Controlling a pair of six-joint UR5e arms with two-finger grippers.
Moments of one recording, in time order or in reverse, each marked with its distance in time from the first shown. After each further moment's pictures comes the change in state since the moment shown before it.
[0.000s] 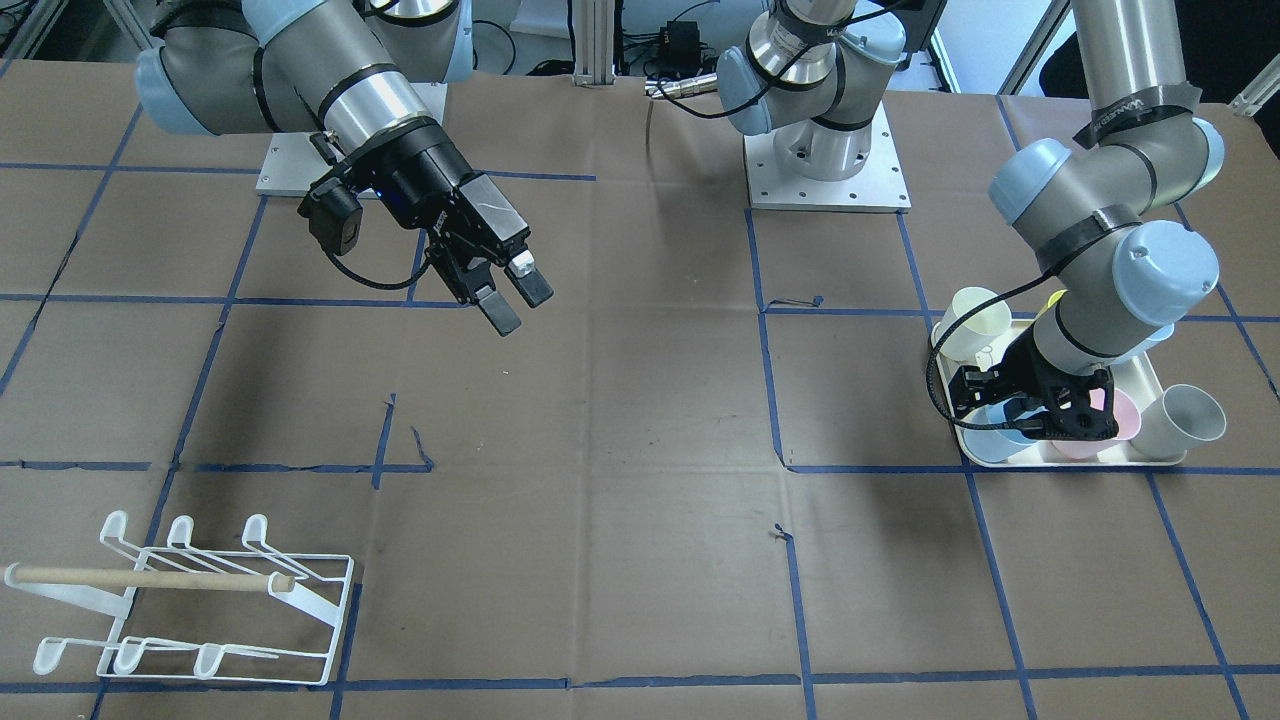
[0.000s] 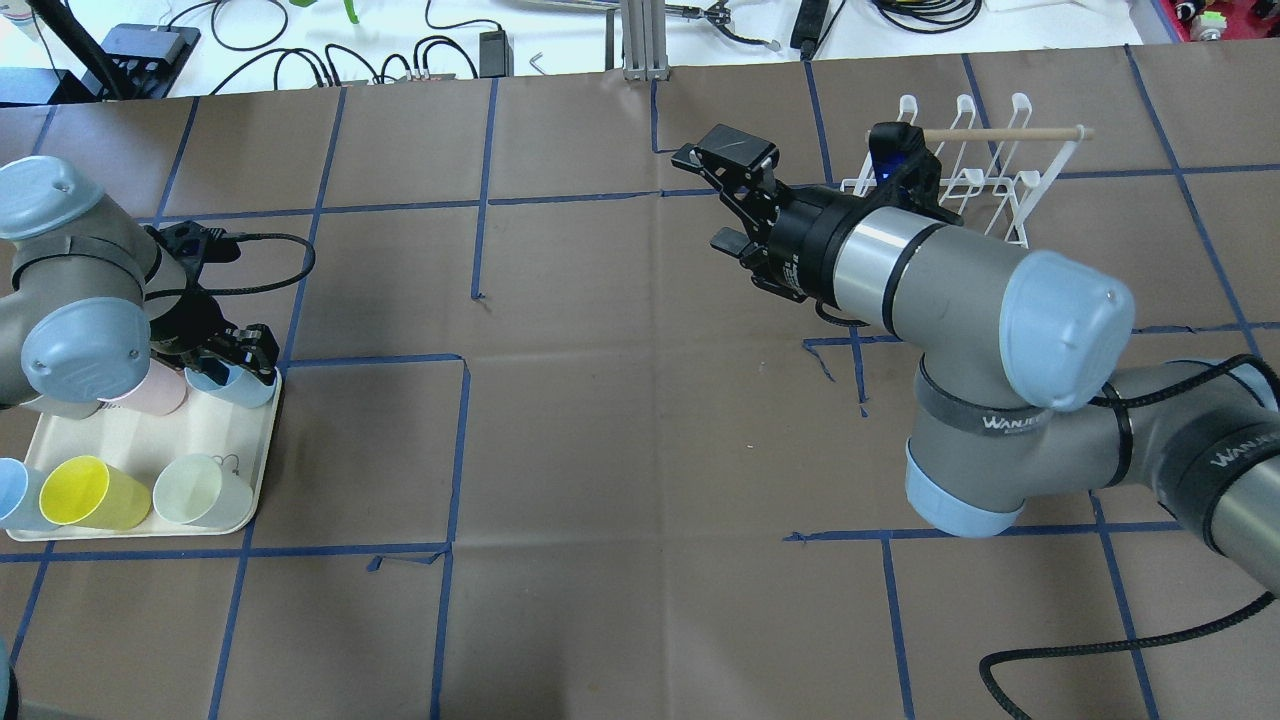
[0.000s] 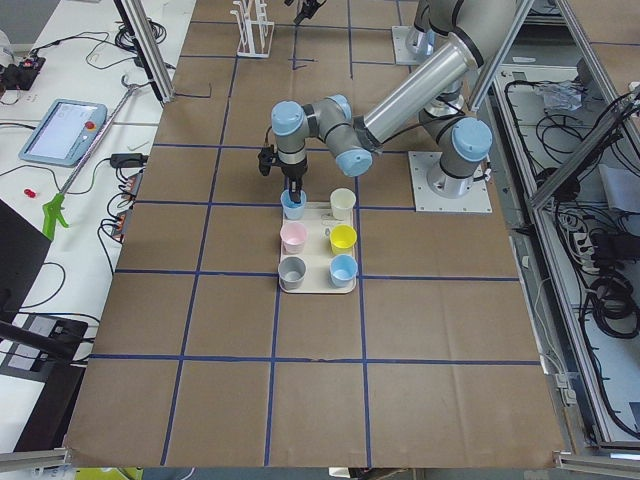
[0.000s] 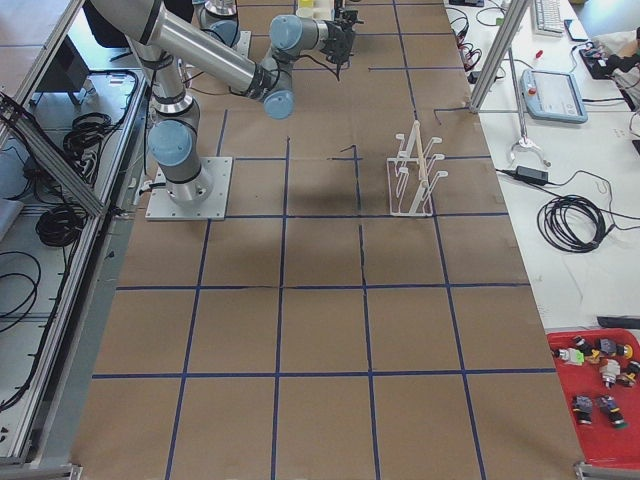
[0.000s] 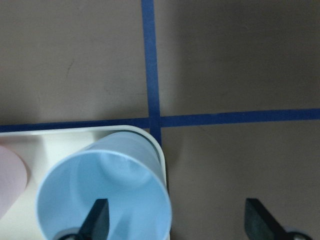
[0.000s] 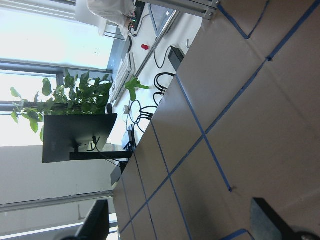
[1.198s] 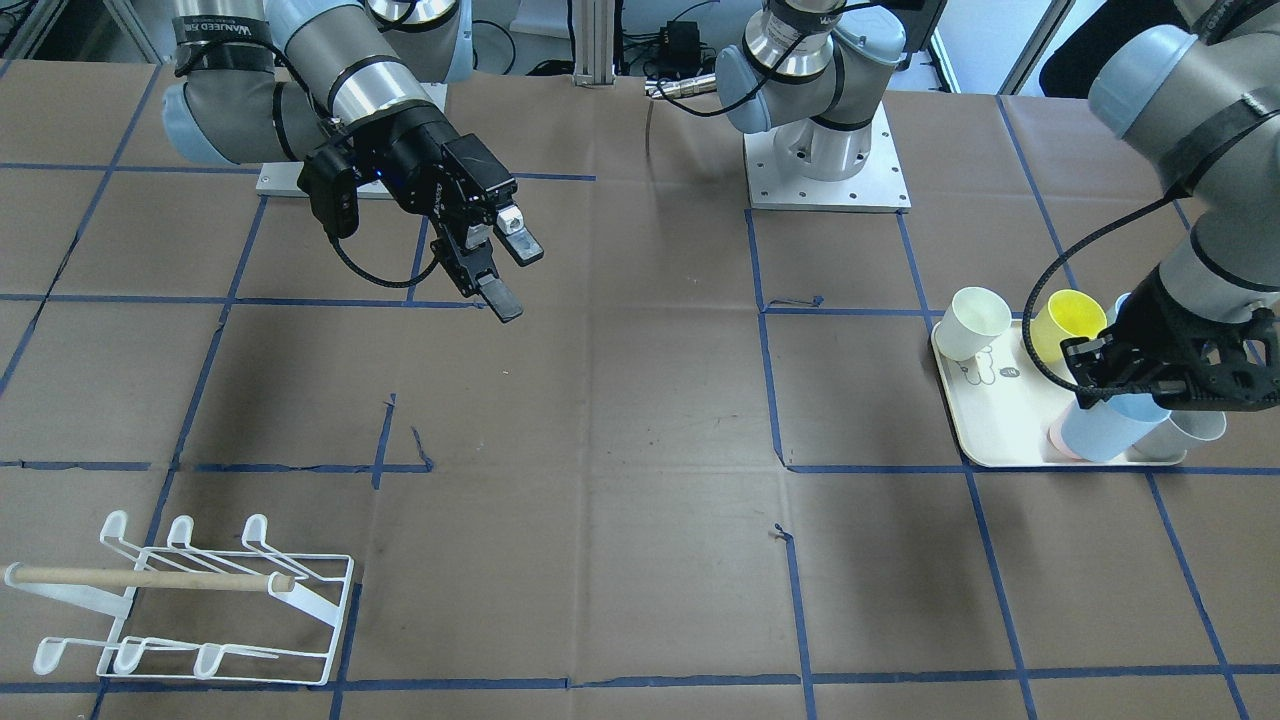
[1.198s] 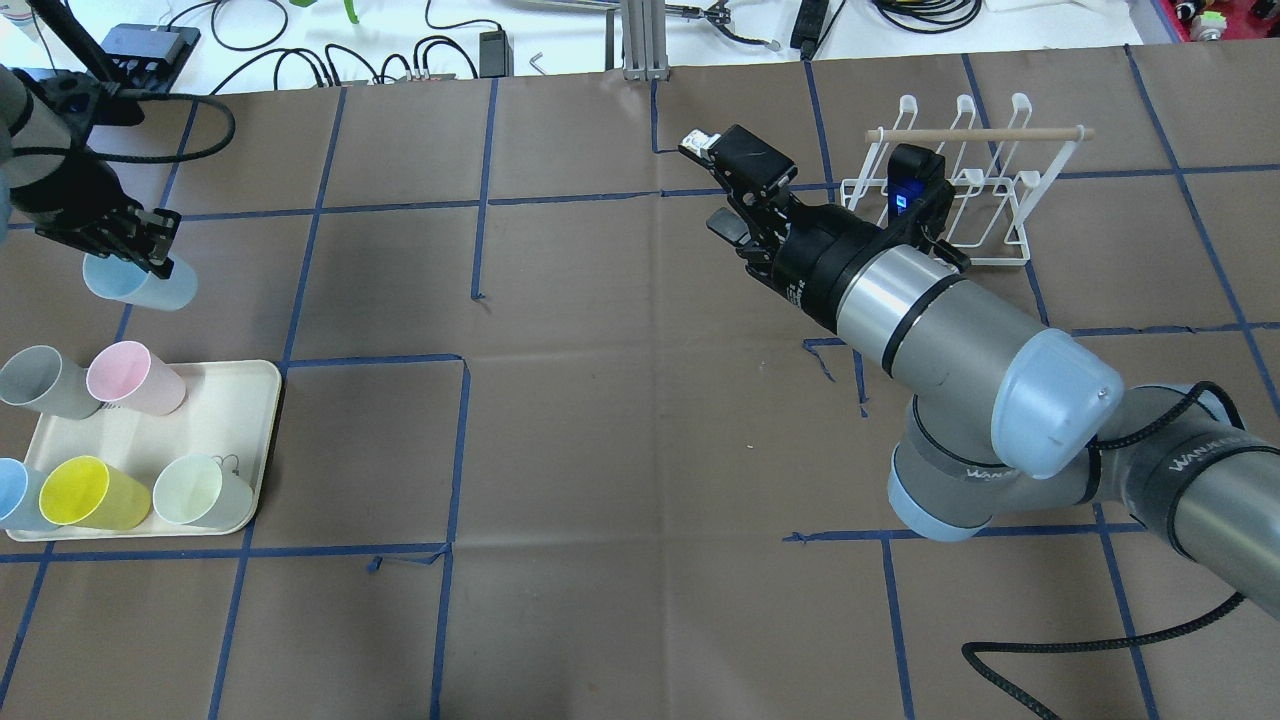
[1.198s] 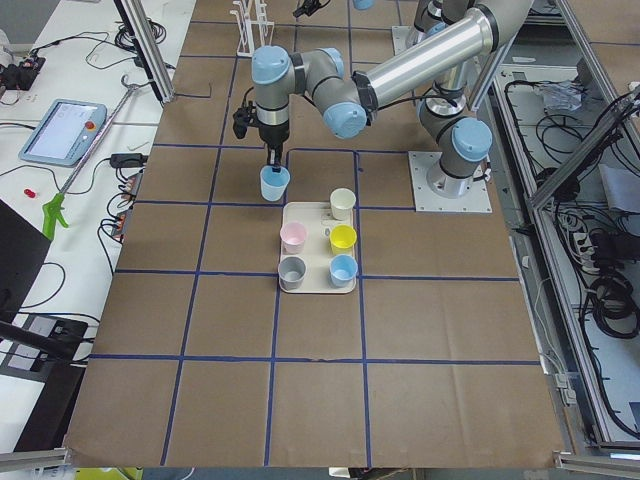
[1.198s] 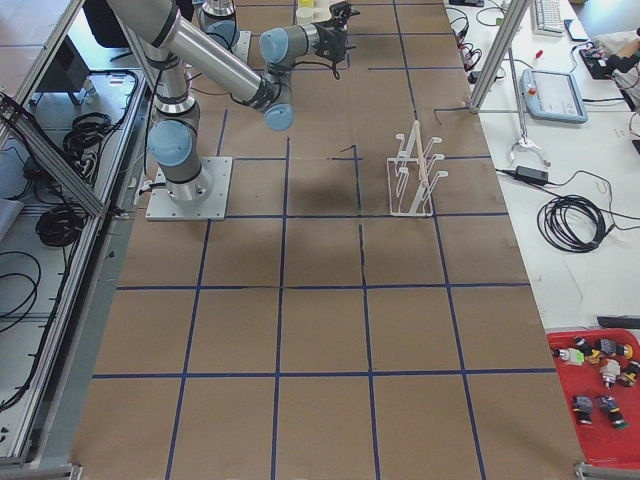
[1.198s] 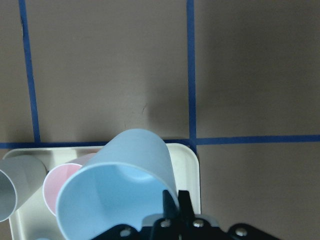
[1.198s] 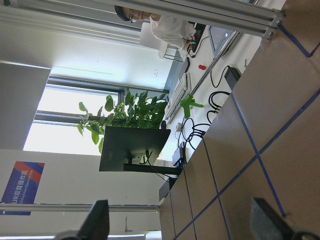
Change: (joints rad) left arm -0.042 0.070 0.349 -0.304 -0.013 0.003; right arm -0.001 0.068 0.037 -0.300 -0.001 0.074
